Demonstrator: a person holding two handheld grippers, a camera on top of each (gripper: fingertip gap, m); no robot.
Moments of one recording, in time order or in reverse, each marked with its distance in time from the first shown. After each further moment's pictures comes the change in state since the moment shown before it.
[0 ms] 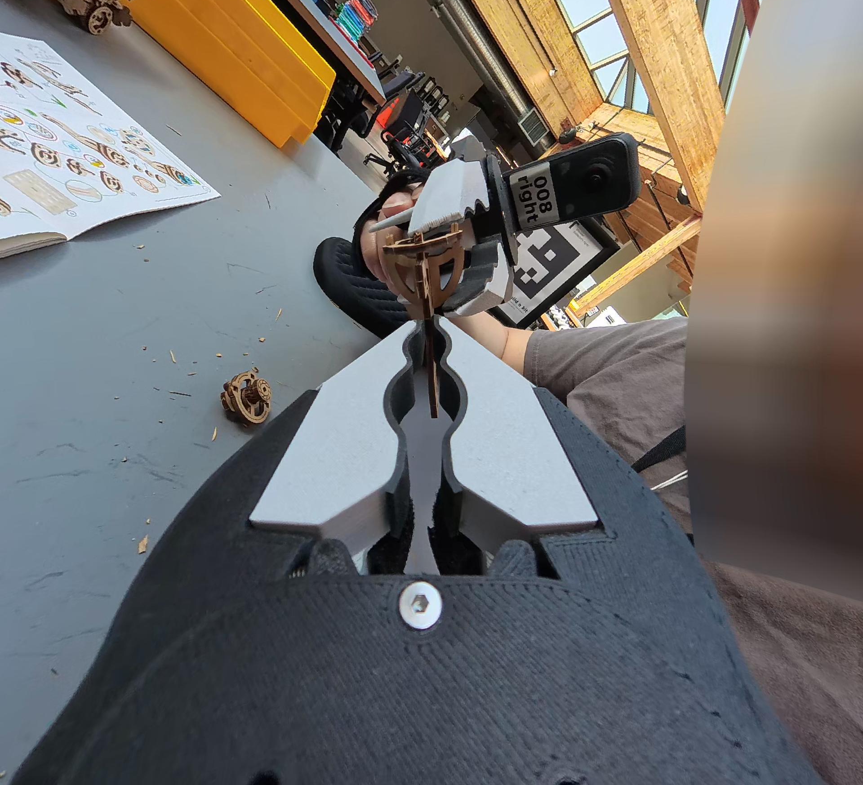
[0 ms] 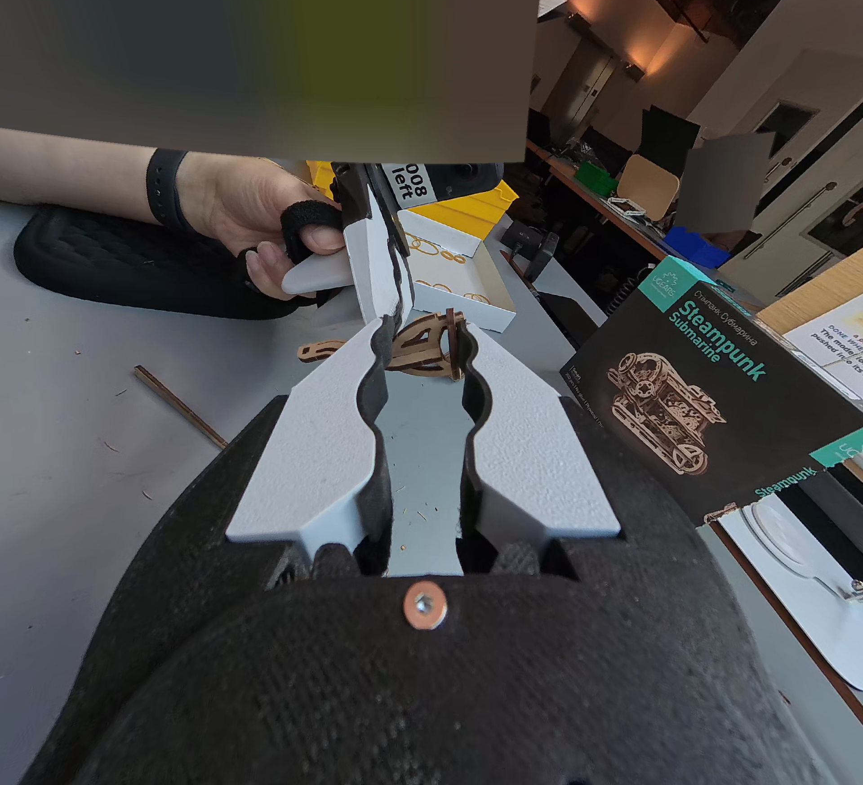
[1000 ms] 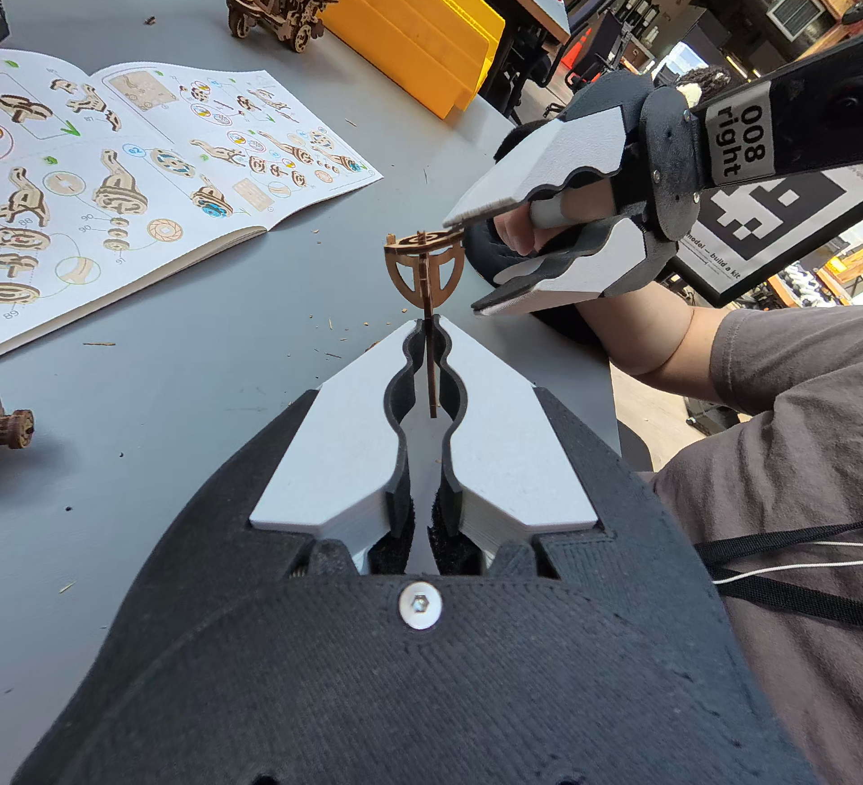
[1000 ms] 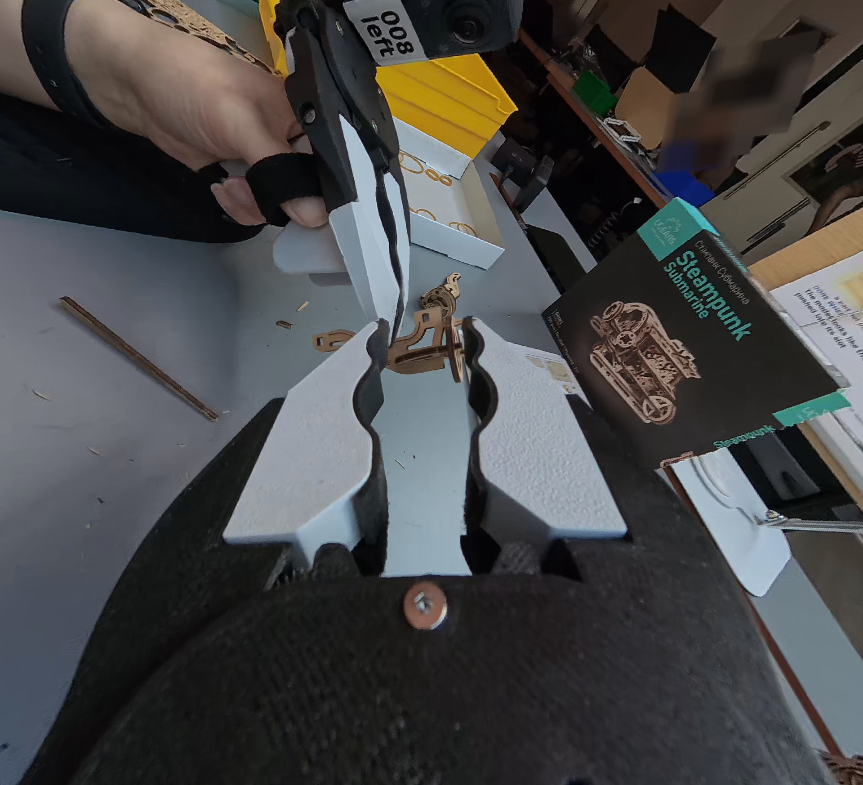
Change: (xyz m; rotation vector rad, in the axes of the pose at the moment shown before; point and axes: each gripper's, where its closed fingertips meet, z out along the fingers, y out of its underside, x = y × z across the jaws) left arm -0.047 0.007 -0.009 -0.087 -0.407 0.198; right arm 0.003 0.030 0.008 -0.205 0.042 -0.086
